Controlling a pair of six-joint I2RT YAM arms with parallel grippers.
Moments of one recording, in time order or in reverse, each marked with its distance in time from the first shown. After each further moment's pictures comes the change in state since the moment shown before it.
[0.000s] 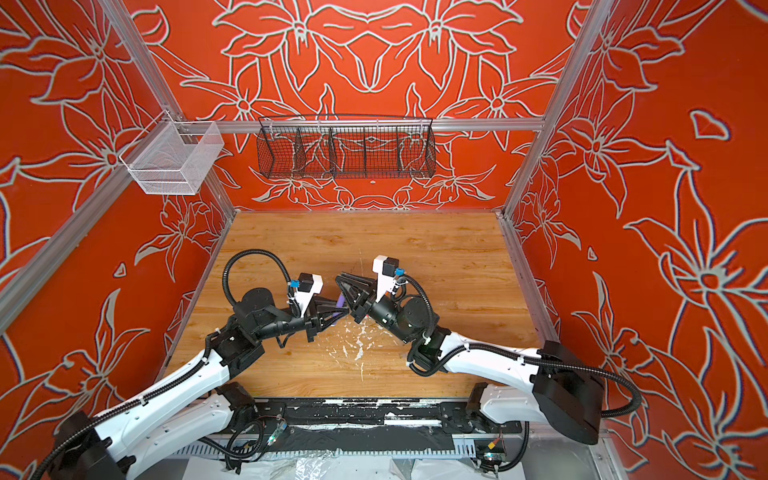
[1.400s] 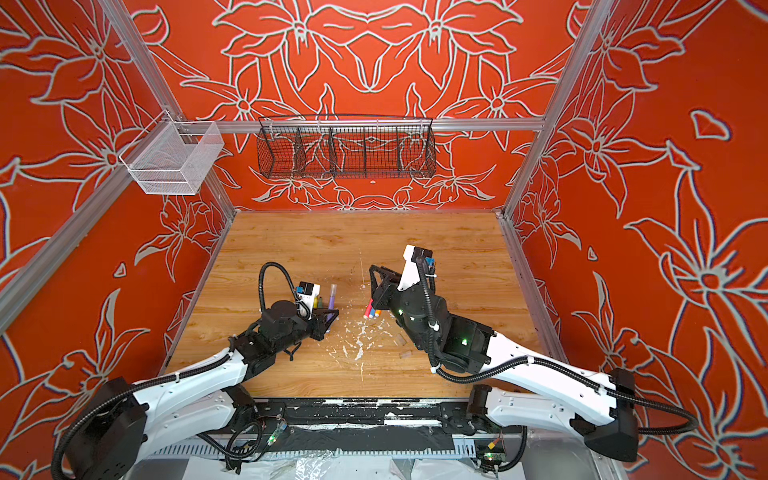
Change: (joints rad) left arm -0.060 0.195 -0.167 0.003 -0.494 -0.299; right arm 0.104 -0.262 0.347 -1.039 0.595 0.292
